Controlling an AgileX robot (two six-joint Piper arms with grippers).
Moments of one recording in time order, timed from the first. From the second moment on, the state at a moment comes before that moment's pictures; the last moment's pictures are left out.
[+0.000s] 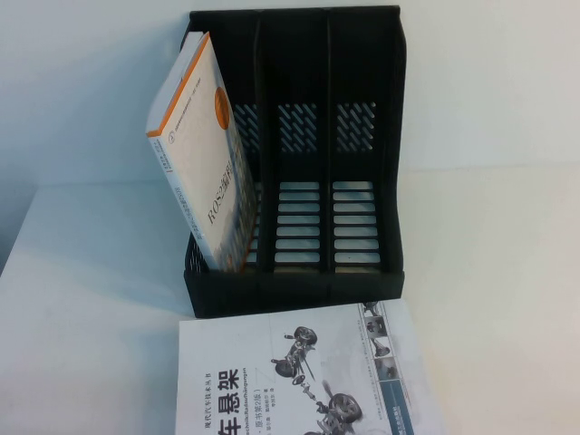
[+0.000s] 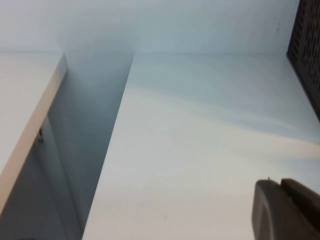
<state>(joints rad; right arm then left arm) 0.08 -0.01 0.03 0.10 0.29 -0.03 -0.01 -0.01 0.03 0.03 0.35 -0.11</state>
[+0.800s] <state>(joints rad) 0.08 -0.01 0.03 0.10 -0.48 0.00 -0.01 -0.01 0.03 0.03 -0.53 -0.08</state>
